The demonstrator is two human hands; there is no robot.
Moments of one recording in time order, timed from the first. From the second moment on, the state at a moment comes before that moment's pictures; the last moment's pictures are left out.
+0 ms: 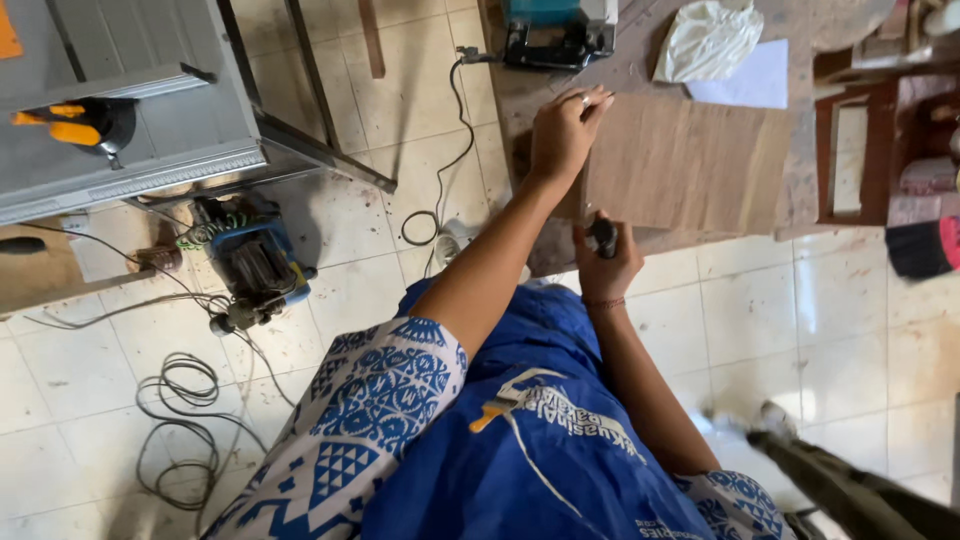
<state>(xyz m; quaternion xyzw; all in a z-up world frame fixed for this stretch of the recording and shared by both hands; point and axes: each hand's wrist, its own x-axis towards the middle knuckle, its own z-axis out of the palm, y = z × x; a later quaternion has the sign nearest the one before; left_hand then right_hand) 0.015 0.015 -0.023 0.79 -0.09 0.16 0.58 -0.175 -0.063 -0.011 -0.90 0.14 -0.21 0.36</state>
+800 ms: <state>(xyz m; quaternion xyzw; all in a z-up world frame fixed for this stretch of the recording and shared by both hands) 0.024 0.024 -0.025 0.79 -0.13 0.16 0.57 -0.168 -0.030 -0.022 -0.90 0.17 -0.34 0.21</state>
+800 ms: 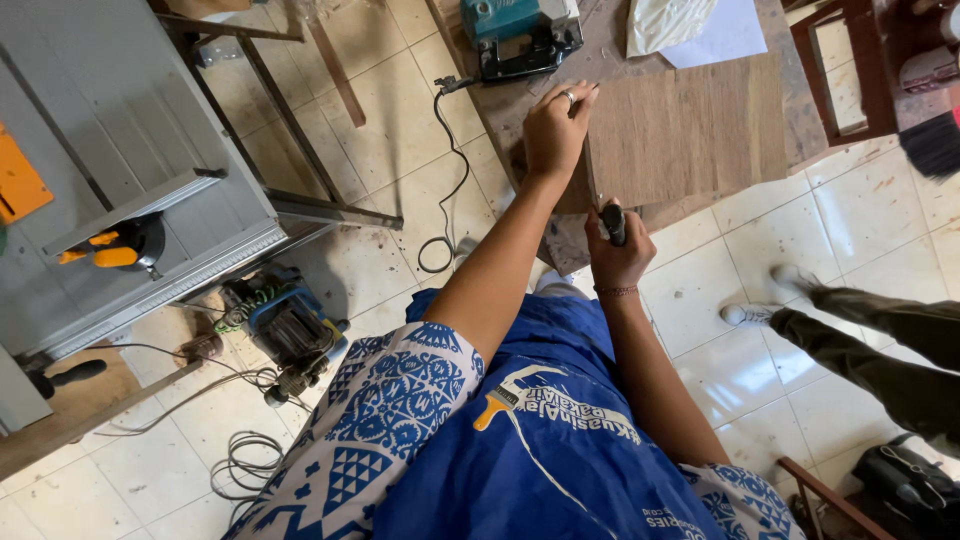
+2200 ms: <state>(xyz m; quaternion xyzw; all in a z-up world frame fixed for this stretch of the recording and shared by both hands) 0.017 0.036 0.020 0.79 -0.16 0.20 0.56 -0.221 -0.328 0.059 -0.38 0.61 -0.36 0.60</state>
